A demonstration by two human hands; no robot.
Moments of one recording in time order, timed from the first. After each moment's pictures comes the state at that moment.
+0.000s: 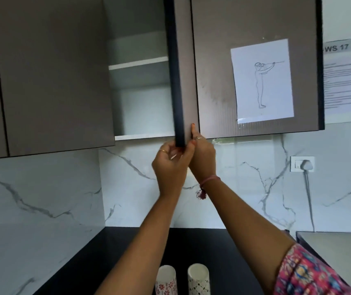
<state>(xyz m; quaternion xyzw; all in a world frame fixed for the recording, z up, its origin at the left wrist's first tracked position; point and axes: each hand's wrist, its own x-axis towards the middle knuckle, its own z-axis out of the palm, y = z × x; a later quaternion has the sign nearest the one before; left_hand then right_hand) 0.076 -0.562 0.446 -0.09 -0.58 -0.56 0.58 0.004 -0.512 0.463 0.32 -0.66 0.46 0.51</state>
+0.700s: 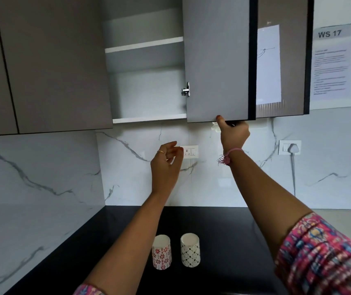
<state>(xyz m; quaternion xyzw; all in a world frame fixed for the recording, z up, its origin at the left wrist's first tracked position) 0.107 -0.560 0.395 -0.07 -0.69 -0.52 0.50 -0.005 -0.425 0.469 0.10 -0.55 0.76 0.34</state>
